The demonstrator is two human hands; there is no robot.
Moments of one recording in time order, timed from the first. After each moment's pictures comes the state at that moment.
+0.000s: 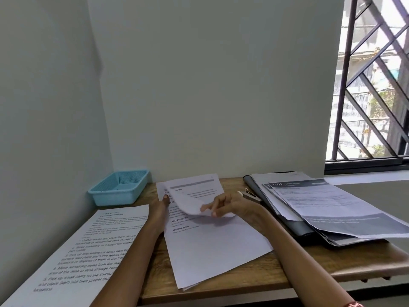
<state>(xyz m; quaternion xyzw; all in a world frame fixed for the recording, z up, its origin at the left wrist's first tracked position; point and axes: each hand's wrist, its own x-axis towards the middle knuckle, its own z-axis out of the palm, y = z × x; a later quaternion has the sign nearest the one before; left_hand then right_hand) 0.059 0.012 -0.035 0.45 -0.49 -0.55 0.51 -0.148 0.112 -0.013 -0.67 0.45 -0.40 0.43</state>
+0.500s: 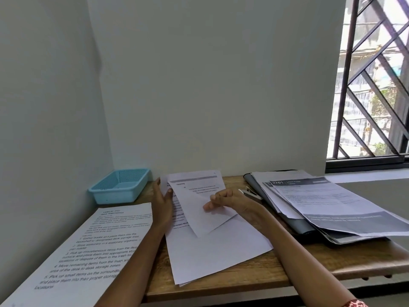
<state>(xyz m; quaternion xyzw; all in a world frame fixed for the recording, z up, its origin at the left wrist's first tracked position) 0.052 0.026 -0.038 0.38 -0.62 -0.32 0.61 -0.146 0.113 -0.017 -0.64 0.47 -0.45 0.41</state>
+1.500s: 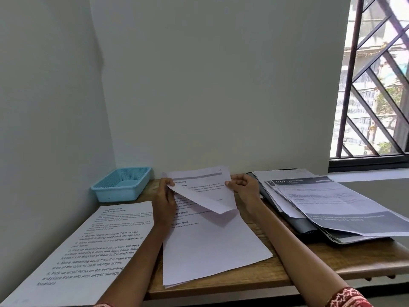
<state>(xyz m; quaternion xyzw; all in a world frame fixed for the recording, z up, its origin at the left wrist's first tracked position) 0.052 0.018 -0.046 0.30 -0.67 -0.12 0.66 -0.164 0.080 -0.025 -0.40 0.52 -0.71 0.24</state>
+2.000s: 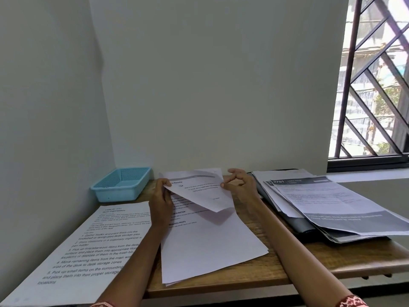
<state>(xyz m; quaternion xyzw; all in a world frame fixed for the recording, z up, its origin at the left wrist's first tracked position) 0.054 0.017 -0.047 0.34 -0.66 -0.14 0.66 -0.158 0.087 -0.018 -0.51 0.51 -0.66 0.19</state>
